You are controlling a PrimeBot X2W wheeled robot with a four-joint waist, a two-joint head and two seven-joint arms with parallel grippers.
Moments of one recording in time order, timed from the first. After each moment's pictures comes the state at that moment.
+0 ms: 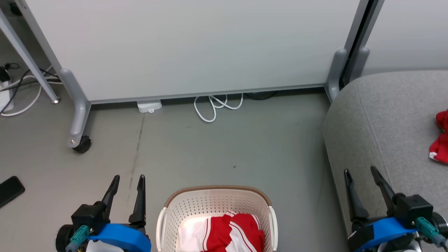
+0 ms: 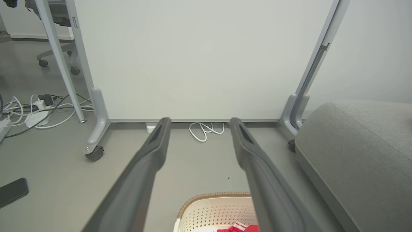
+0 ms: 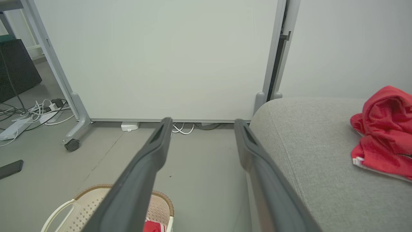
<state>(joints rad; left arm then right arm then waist) -0.09 0.15 -0.15 0.41 -0.30 -0.13 -0.26 -0.02 -0.05 -0.07 0.19 0.05 0.13 -0.17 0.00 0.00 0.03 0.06</state>
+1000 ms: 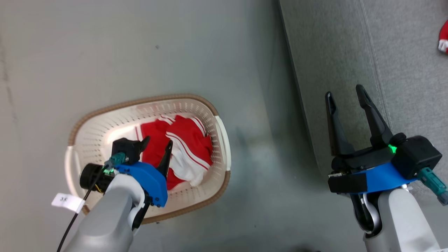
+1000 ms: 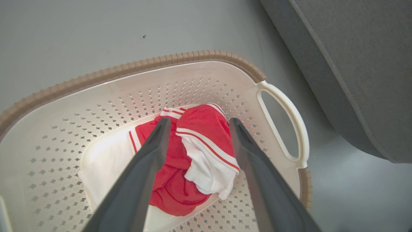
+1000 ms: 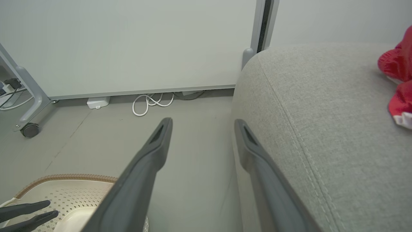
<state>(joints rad) -0.57 0.19 -0.57 0.90 -0.51 -0.13 -0.18 -0.30 -0.05 0.06 0.09 0.12 0.13 -0.24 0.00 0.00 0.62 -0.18</state>
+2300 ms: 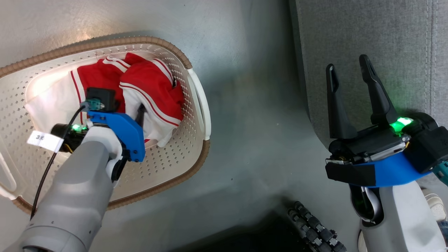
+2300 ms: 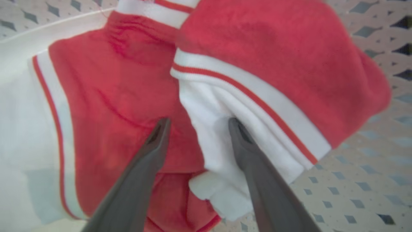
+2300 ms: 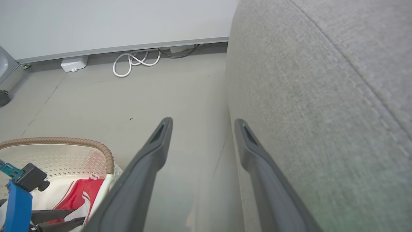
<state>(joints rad) -0.90 0.21 -0.76 1.19 -0.73 -0.11 -0.08 -0.36 -0.05 0.12 -0.03 0.20 0.13 -0.26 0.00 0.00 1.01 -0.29</state>
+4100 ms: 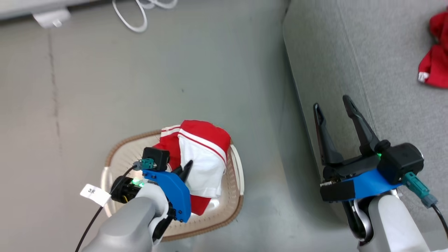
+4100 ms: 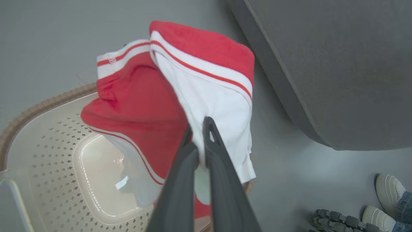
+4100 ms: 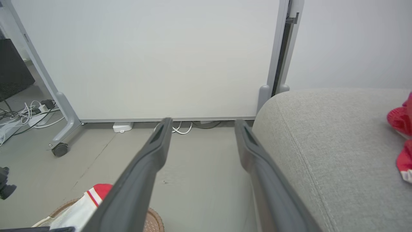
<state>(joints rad) -0.67 0.18 -1.04 0.96 -0.99 -0.13 -0.10 -0.29 -0.05 0.10 0.12 0.11 0.13 -0.25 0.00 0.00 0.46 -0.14</state>
